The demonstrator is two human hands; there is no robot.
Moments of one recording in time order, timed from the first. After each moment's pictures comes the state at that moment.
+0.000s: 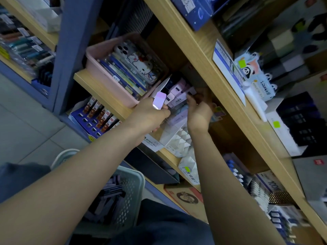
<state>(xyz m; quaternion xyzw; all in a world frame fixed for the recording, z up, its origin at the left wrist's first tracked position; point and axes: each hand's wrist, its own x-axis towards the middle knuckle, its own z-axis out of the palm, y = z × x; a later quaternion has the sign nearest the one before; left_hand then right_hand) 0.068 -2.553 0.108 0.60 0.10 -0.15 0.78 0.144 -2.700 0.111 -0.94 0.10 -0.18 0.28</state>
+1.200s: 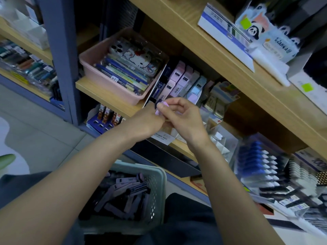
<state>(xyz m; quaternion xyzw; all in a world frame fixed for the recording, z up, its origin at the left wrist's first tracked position) 0.062 -2.562 0.096 0.72 -0.04 -0.21 0.66 0.068 -2.676 0.112 -0.81 0.04 0.09 0.58</state>
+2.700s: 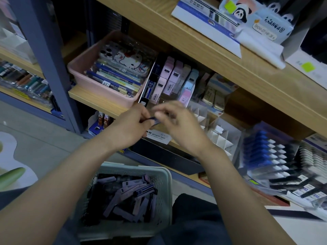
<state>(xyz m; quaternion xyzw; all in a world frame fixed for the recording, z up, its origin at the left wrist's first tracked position) 0.062 -2.555 0.075 0.81 -0.03 -0.17 0.56 0.067 -2.704 0.099 -0.94 -0.13 0.06 0.32</state>
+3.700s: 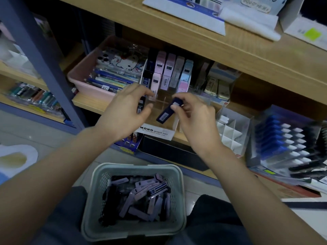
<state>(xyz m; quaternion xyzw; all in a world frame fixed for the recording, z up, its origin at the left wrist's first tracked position) 0.084 -2.550 0.070 0.91 -0.19 0.10 0.35 0.053 -2.723 0.091 -0.92 -0.07 -0.14 0.35</state>
